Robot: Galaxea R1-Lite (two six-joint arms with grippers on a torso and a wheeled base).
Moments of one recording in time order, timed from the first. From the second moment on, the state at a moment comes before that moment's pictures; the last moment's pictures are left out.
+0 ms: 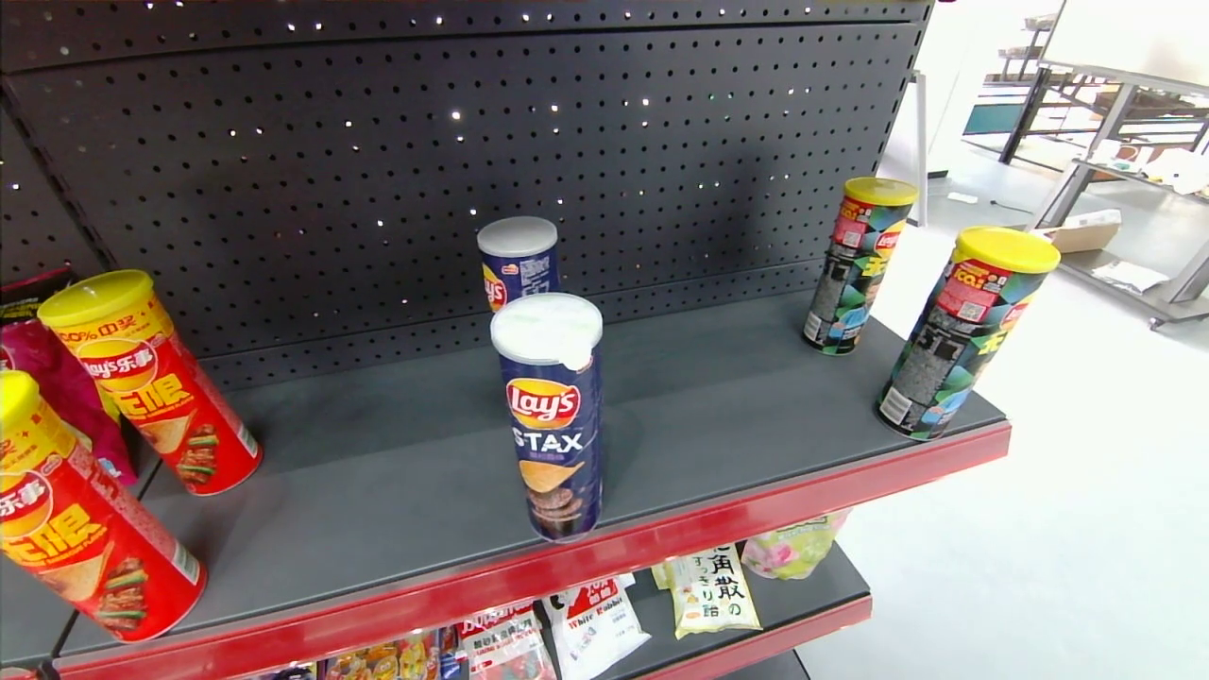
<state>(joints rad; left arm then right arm) -0.23 0.12 -0.38 0.39 0.23 0.00 0.00 0.00 0.00 0.00 -0.01 -0.01</state>
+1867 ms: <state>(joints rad) -0.23 0.09 0.00 -0.04 0.20 -0.04 0.06 0.48 -0.37 -0.01 0.12 -0.08</state>
